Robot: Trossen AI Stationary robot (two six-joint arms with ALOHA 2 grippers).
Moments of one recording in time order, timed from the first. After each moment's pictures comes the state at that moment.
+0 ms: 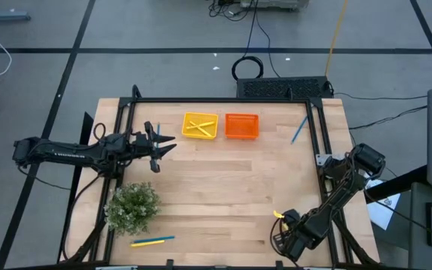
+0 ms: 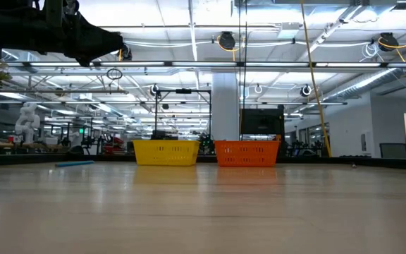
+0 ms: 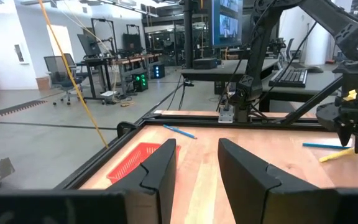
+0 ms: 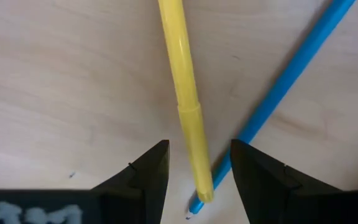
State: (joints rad) left arm 0.06 0.62 0.20 0.49 -0.16 0.07; right arm 0.90 1.76 1.05 -0.79 -0.18 2.13
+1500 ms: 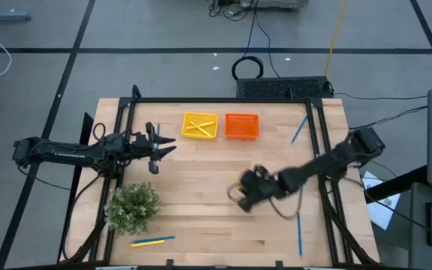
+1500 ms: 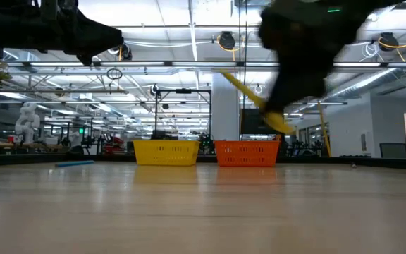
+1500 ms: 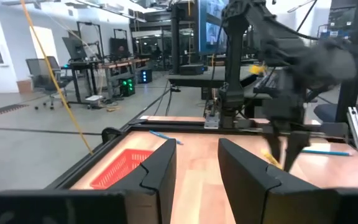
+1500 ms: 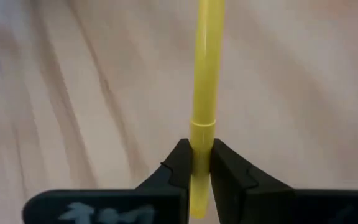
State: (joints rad) left arm 0.06 0.62 0.20 0.52 -0.10 0.04; right arm 0.35 1.61 0.95 -0.25 0.38 0.74
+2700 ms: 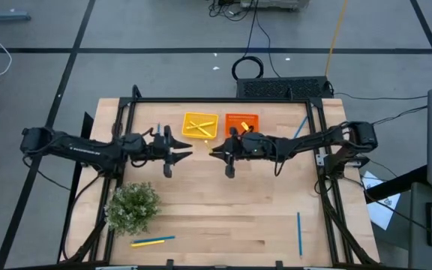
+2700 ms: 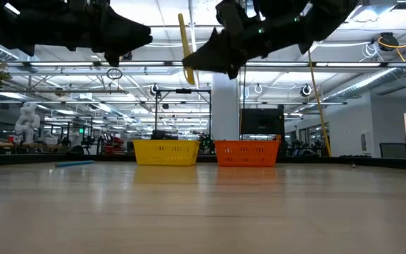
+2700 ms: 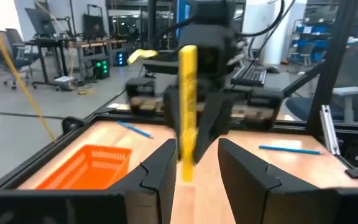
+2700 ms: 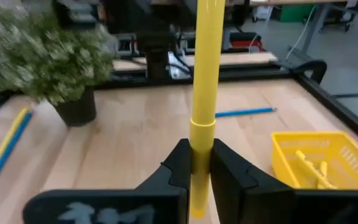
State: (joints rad) left arm 0.02 1.03 0.34 0.72 -0.03 -0.03; right arm -0.03 1.65 0.89 0.48 0.05 0.04
